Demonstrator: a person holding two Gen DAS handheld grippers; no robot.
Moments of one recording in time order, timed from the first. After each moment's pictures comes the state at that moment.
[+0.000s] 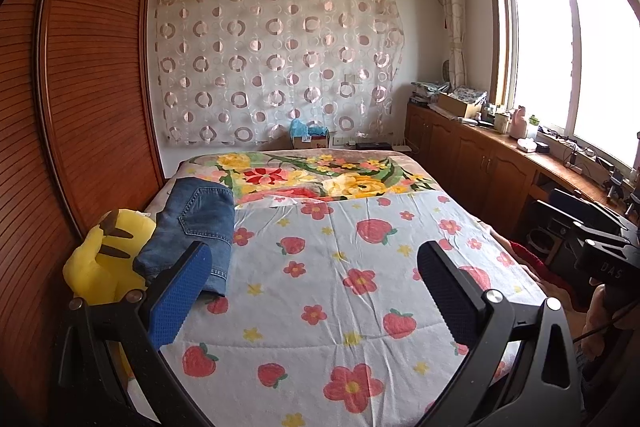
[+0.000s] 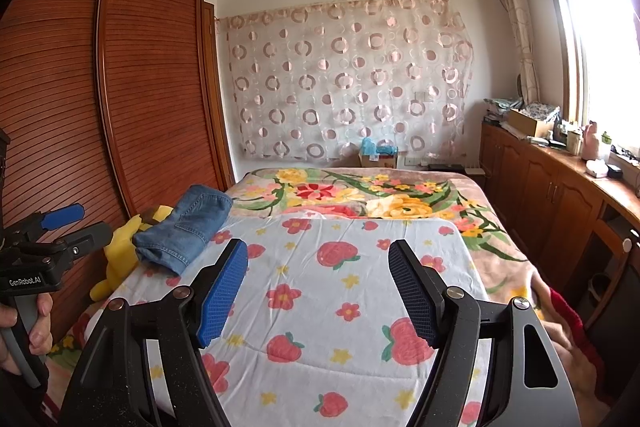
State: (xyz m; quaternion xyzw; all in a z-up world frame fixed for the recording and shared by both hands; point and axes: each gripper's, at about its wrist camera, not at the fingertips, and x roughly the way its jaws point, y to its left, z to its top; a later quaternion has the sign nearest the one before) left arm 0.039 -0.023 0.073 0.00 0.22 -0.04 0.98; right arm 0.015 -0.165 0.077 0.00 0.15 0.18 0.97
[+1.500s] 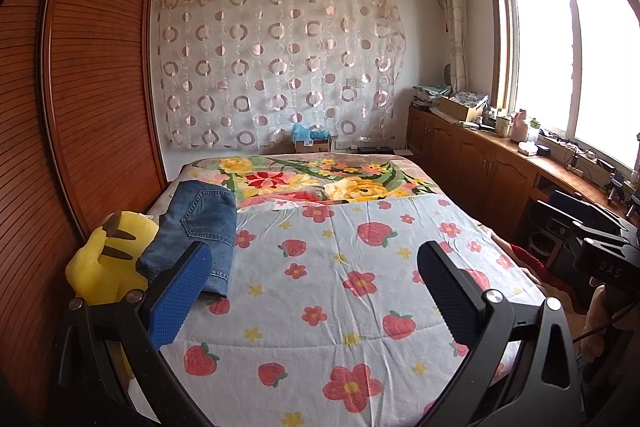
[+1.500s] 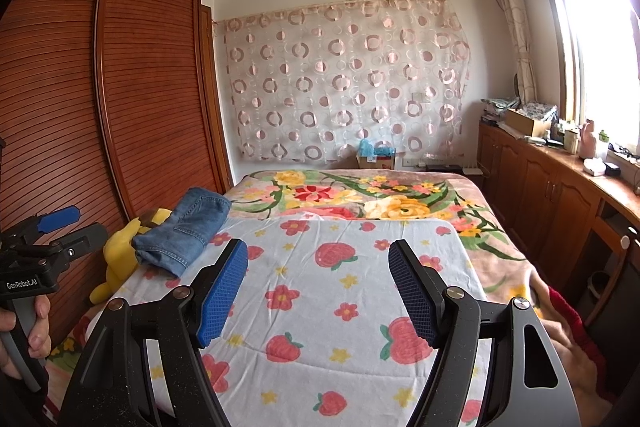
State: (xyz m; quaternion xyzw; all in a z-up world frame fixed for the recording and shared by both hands) left arm 0.038 -0.021 0.072 0.00 0.22 -0.04 0.98; right arm 0.013 -0.160 0.074 0.00 0.15 0.18 0.97
